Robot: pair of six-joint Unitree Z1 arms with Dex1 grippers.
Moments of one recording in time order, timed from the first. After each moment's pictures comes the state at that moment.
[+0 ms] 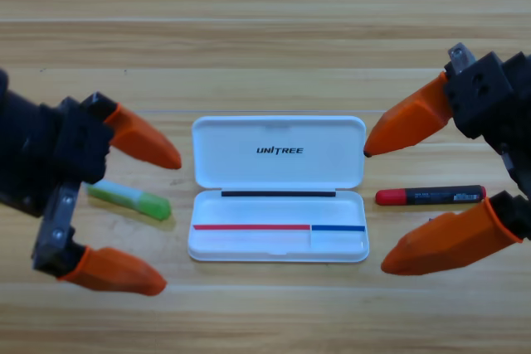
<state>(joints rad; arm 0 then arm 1) -0.93 1.33 -1.06 0.61 -0.26 0.55 0.95 1.48 -1.28 0.67 0.44 -0.43</state>
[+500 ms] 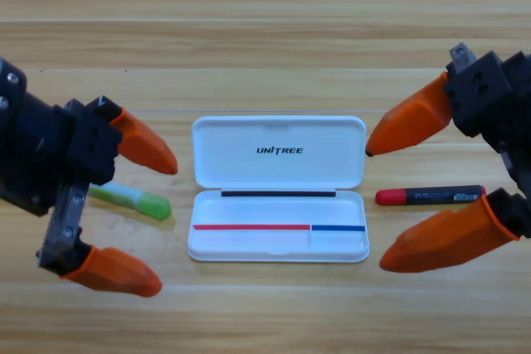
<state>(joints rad) -0.93 1.38 -1.12 0.70 -0.23 0.55 0.95 1.48 -1.28 0.67 0.43 -0.40</state>
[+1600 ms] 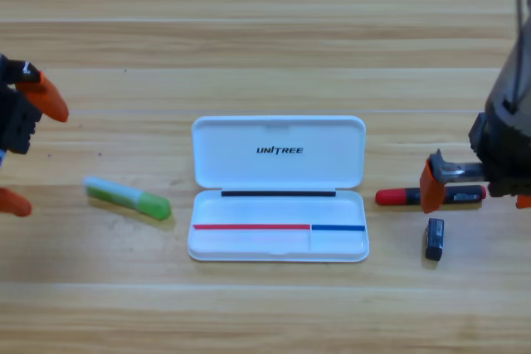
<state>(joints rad) -0.80 1.47 -1.17 0.92 0.22 0.98 0.83 1.86 -1.41 1.01 -0.08 0.76</state>
